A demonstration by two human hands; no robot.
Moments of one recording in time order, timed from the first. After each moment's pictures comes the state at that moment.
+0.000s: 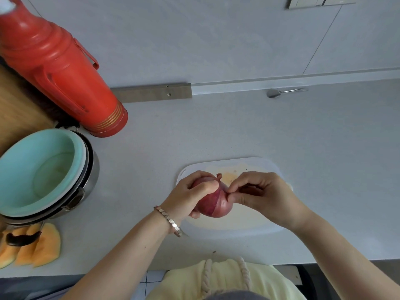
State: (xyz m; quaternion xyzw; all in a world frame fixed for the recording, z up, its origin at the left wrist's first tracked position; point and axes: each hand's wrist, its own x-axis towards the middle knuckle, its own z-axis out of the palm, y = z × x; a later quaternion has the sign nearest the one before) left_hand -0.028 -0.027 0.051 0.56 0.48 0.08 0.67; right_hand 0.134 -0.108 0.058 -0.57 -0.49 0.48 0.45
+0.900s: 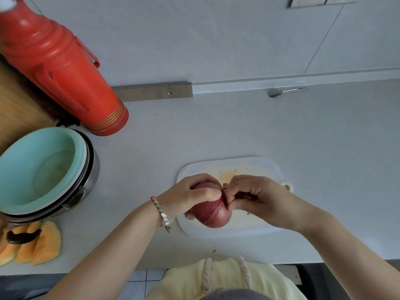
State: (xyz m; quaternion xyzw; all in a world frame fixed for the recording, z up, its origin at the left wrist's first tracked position) left_hand -0.033 -0.014 0.051 0.61 0.41 -0.01 0.68; right_hand 0.140 -0.105 0.057 -0.52 -0.64 0.46 0.32
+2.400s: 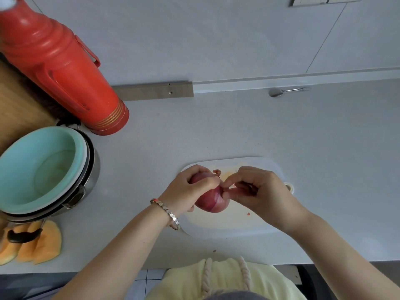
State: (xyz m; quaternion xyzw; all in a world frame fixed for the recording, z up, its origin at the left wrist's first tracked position) left_hand -0.024 -0.019 0.061 0.59 0.52 0.06 0.61; right_hand 0.130 -0.102 0.054 -0.61 -0.58 0.36 0.39
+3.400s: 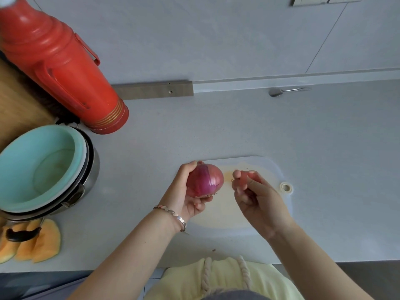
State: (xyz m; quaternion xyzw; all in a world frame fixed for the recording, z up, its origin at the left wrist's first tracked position) left_hand -0.020 -0.026 0.046 0.25 0.56 0.17 0.77; right_hand 0.110 -0.103 0.035 -0.41 0.01 0.62 0.67
